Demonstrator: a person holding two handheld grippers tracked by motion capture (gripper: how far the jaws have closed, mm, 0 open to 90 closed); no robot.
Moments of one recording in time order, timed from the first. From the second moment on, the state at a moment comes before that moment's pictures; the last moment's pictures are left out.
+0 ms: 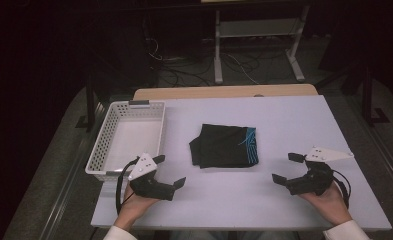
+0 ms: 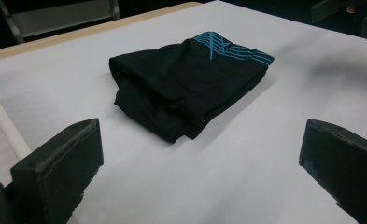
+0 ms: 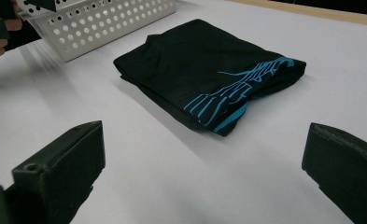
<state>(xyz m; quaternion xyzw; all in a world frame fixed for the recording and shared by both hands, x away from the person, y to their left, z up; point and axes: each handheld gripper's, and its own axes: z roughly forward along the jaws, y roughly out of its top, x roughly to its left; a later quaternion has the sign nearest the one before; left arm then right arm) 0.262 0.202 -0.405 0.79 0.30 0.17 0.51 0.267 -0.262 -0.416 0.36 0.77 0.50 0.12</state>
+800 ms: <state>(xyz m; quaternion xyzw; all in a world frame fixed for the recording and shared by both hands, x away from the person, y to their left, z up) 0.258 0.194 -0.402 0.79 0.30 0.17 0.51 0.266 -0.260 -0.413 0.36 0.77 0.50 0.13</state>
